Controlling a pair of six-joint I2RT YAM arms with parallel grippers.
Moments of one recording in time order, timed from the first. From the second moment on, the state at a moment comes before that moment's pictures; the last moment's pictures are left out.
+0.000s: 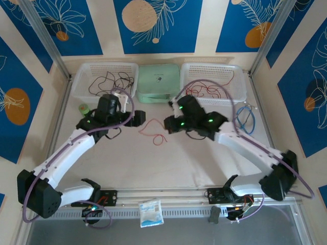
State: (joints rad) left arm -0.49 1.17 0.98 -0.46 0.16 -0.33; right arm 0.74 1.27 1.19 -0.63 -0.19 0.49
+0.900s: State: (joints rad) left arm -0.69 1.28 0.60 0.44 0.41 -0.01; right arm 0.24 1.09 1.41 -0.68 -0.82 0.77
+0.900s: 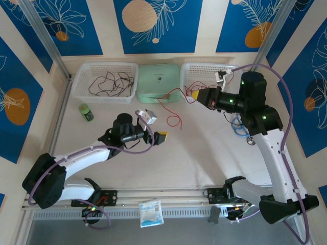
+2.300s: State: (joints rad) left arm -0.72 1.63 0.80 1.28 0.79 0.03; right arm 0.34 1.12 1.49 -0.50 -0.94 0.96
